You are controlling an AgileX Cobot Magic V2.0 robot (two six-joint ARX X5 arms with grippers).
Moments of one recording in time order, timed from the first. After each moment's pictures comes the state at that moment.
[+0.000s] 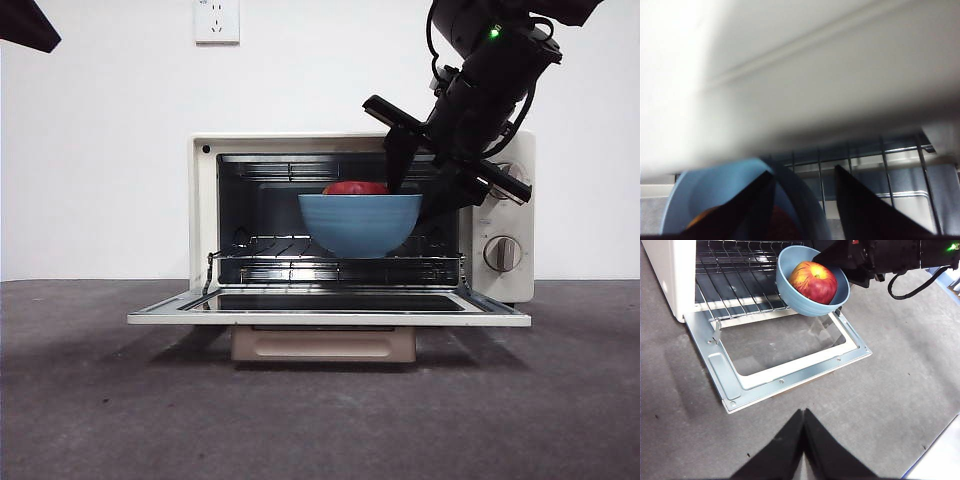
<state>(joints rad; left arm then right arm) -0.28 0.73 0.79 -0.62 0.47 -0.12 0.42 1.70 1.20 -0.16 -0.08 0.80</state>
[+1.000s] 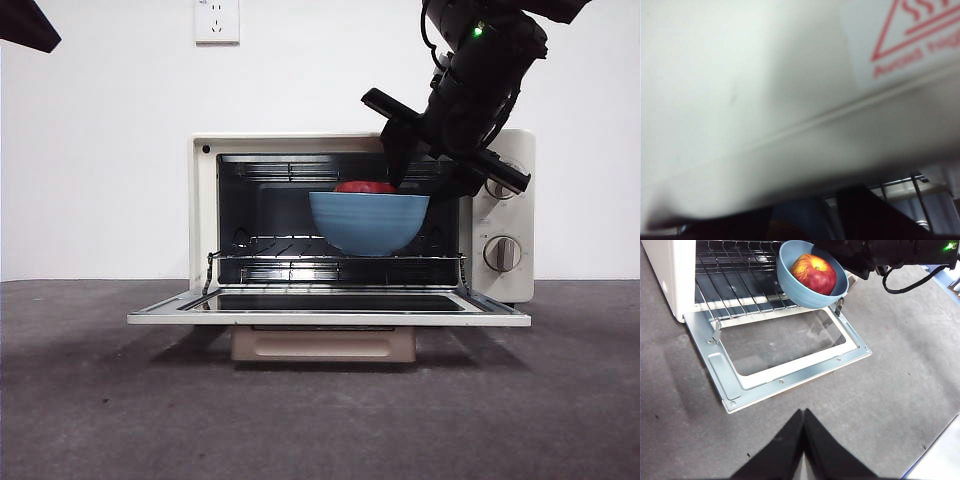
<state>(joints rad) -0.28 0.73 0.79 -0.62 0.47 -0.12 0.45 1.70 1.20 -0.08 0.08 0.87</state>
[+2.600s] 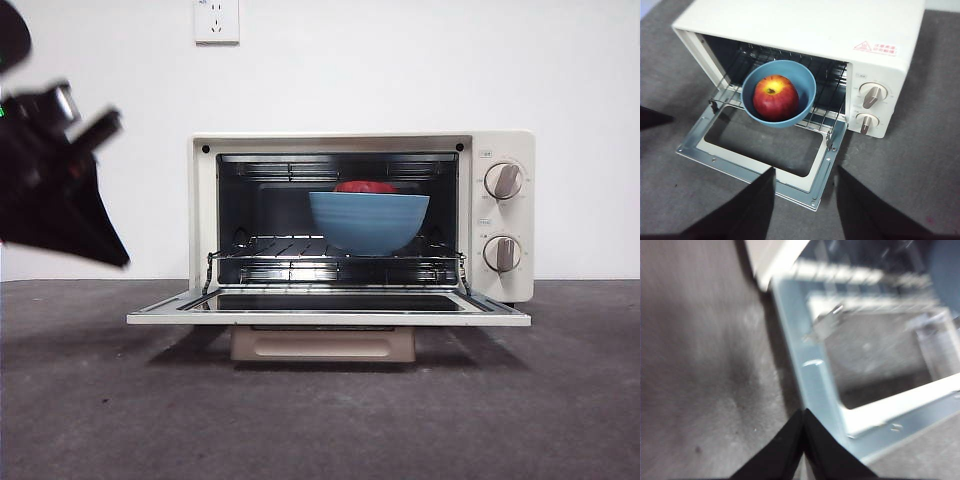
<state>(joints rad) -0.15 1.46 0.79 -0.15 0.50 -0.19 0.48 0.91 1.20 -0.86 0.00 0.21</state>
